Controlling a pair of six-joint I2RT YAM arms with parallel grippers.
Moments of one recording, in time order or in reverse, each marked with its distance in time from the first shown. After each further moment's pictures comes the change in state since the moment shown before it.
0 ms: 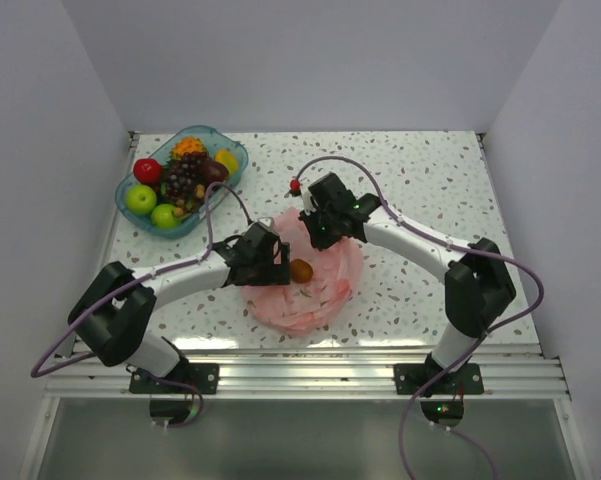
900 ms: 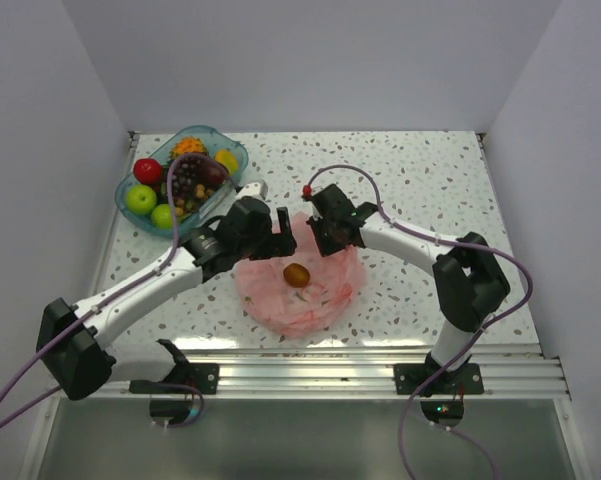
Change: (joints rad) left arm -0.030 -0.270 0.236 -0.200 -0.096 -0.045; right arm -0.024 0.059 -0.107 0.080 0.106 0.163
